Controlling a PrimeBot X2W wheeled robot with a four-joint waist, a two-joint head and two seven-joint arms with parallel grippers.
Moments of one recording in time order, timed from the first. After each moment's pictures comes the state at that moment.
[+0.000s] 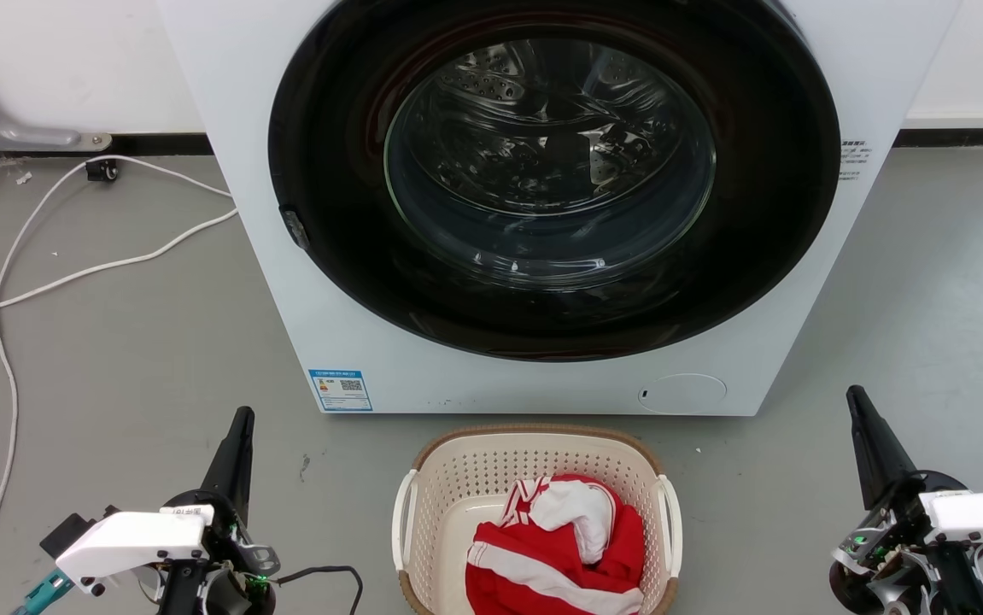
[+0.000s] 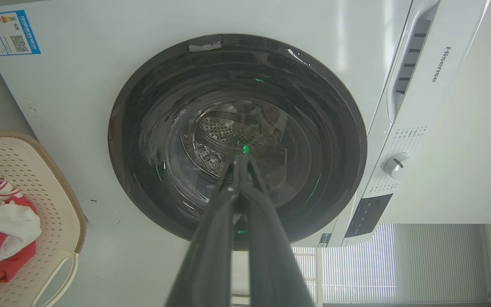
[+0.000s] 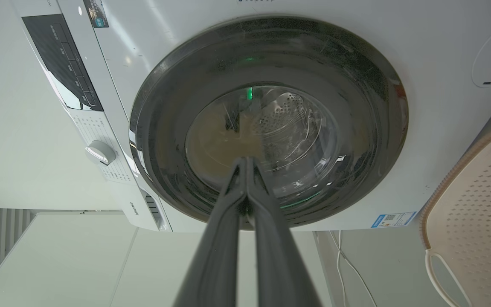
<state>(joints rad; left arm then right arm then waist) -0.10 0.08 0.08 0.24 -1.64 -0.13 0.08 -0.10 -0.06 -0.10 0.25 1.62 0.13 0.10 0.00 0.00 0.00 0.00</state>
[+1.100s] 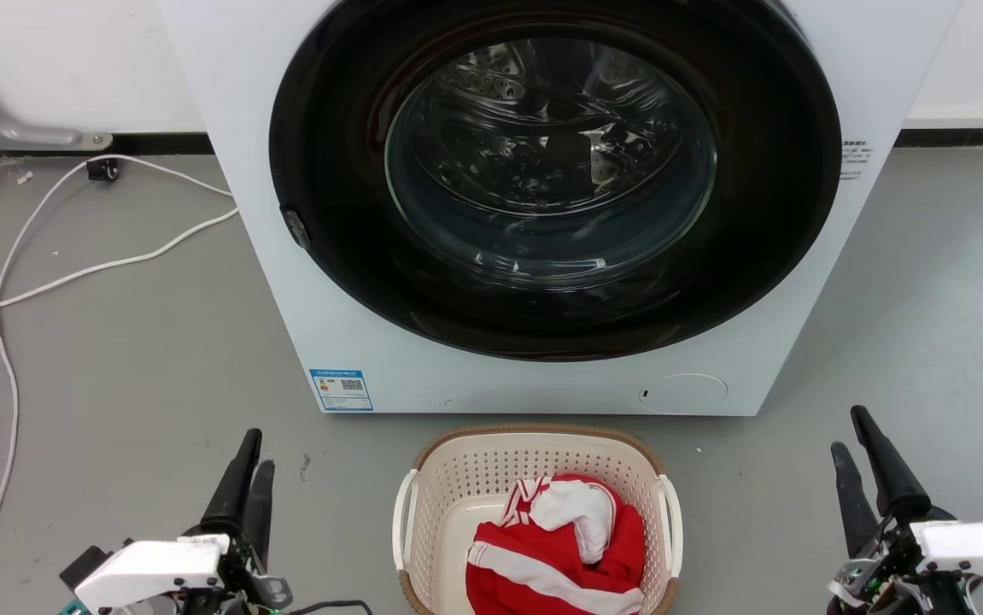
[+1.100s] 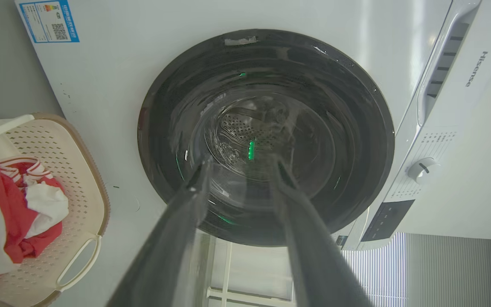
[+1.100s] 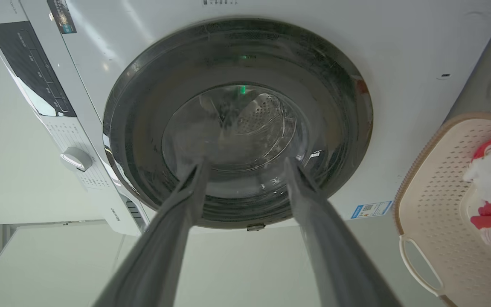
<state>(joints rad) -0.07 0.06 0.08 0.28 -1.63 -0.13 0.09 -0.06 -0.06 -0.10 0.28 1.62 0.13 0.10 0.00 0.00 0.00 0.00</state>
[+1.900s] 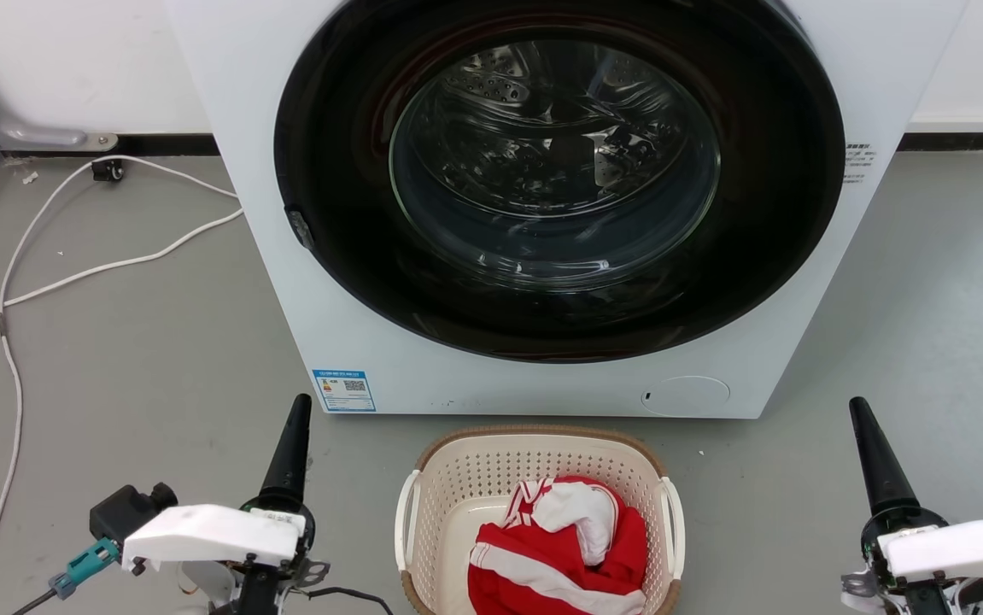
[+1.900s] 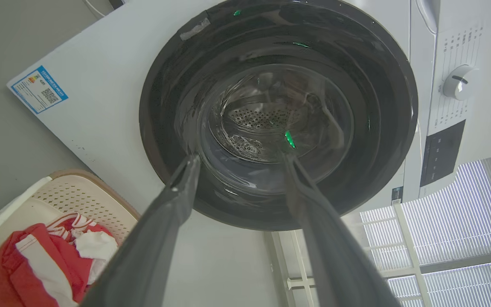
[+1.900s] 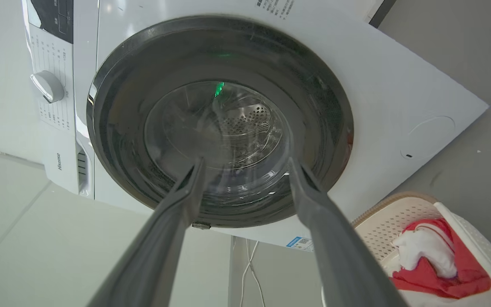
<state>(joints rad) -0.09 0.06 -0.03 0.23 -1.27 -0.13 -0.01 0.00 -0.05 -0.08 0.13 1.20 0.13 0.01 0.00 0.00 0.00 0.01</state>
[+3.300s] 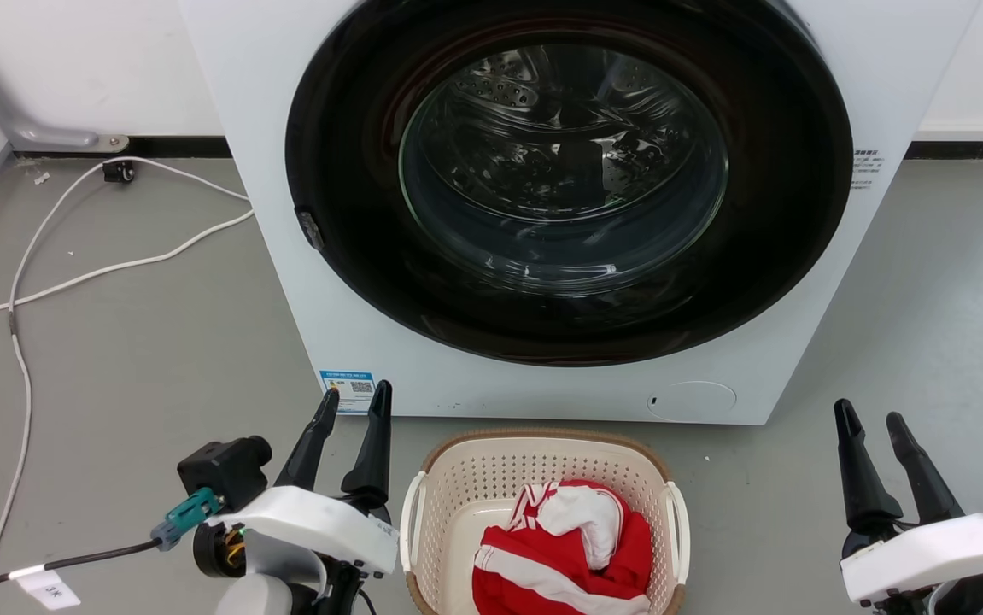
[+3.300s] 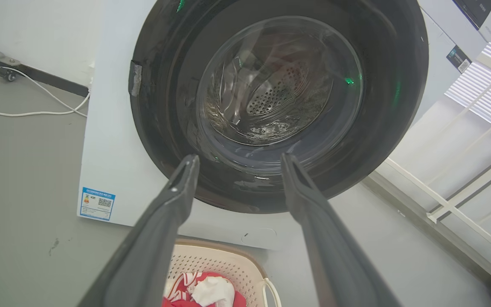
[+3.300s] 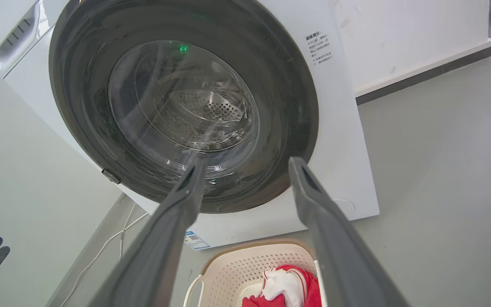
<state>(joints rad) -0.14 0.05 -0.16 0.25 -0.57 -0.13 -0.15 0.05 -0.05 -0.08 -0.01 0.52 0.13 0.02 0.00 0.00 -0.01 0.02</state>
